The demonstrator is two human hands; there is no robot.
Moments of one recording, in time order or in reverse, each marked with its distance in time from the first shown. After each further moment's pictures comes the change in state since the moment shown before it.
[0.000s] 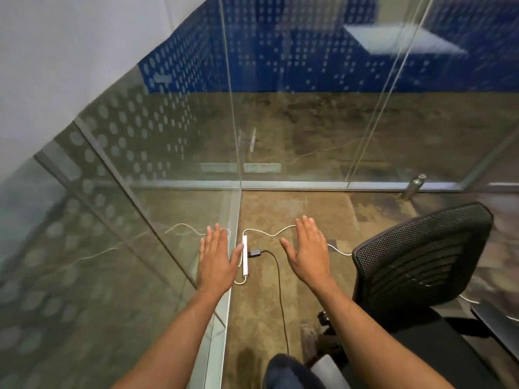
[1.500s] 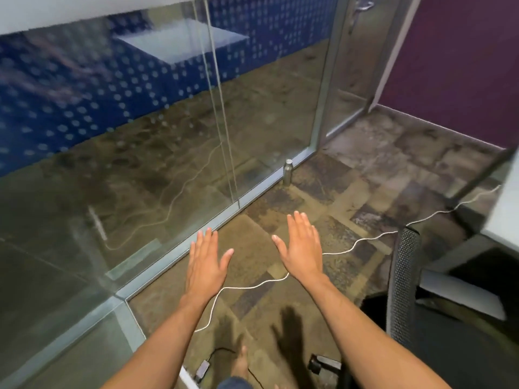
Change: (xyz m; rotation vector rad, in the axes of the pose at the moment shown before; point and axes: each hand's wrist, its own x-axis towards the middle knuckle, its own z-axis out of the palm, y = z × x) left_hand 0.429 0.239 0.209 -0.061 -0.395 0.704; right_hand 0.291 0.223 -0.062 -0.156 0.321 0.697
